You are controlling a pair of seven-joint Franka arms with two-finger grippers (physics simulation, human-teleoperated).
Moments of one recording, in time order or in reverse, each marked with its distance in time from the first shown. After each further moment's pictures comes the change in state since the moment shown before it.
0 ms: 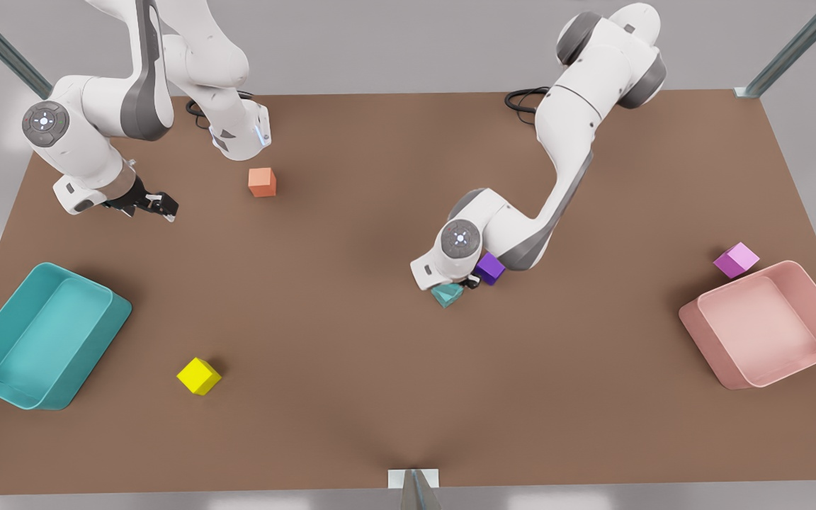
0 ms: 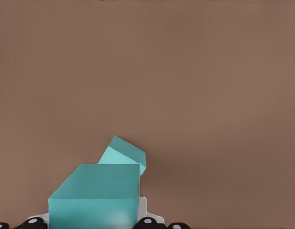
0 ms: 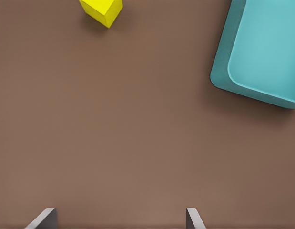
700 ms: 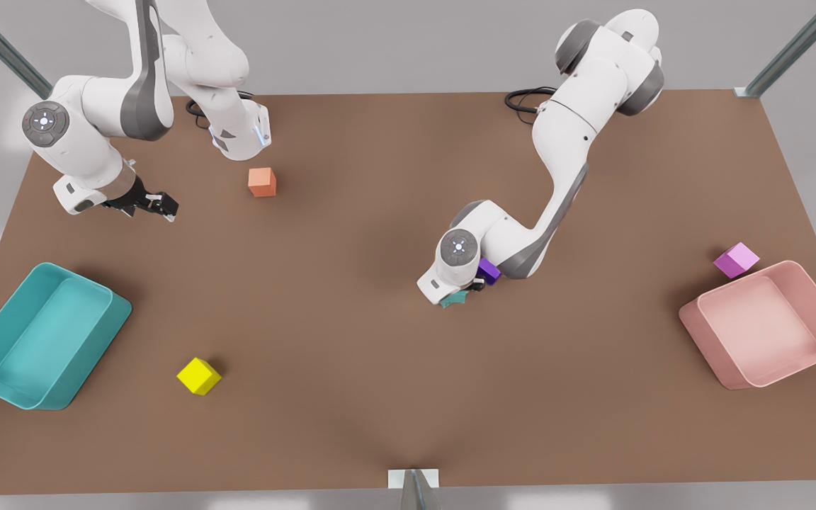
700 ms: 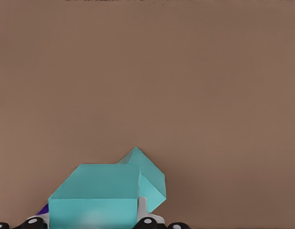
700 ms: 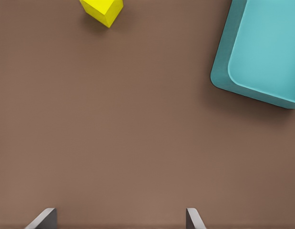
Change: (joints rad) left arm 0.008 0.035 0.006 -0.049 0.077 0.075 -0.272; right arm 0.000 0.000 0.000 0.000 0.000 -0.001 -0.002
